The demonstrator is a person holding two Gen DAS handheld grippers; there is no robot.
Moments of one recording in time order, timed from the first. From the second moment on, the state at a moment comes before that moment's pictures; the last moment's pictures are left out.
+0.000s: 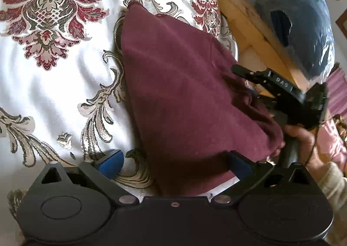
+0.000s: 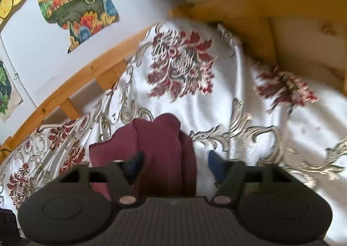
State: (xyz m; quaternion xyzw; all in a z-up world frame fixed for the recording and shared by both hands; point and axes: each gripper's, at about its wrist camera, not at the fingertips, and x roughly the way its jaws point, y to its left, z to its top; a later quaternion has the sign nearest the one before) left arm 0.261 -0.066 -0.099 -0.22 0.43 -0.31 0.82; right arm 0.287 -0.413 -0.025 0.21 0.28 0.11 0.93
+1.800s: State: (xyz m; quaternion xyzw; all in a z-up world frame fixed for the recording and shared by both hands) left arm 0.245 -0.069 -0.087 -0.23 0.43 -0.26 0.83; right arm 0.160 -0.394 -0.013 0.14 0.26 0.09 0.95
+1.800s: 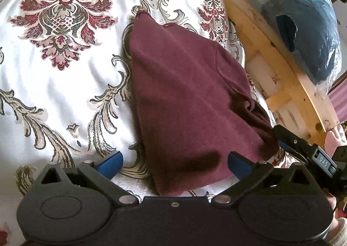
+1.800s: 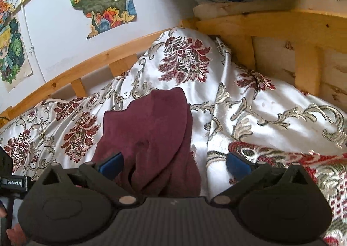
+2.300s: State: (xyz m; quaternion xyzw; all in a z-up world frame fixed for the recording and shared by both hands) left arm 0.240 -0.075 -0.089 -0.22 0.40 -0.32 0.83; right arm 0.193 -0.401 0.007 0.11 0.25 0.11 0.96
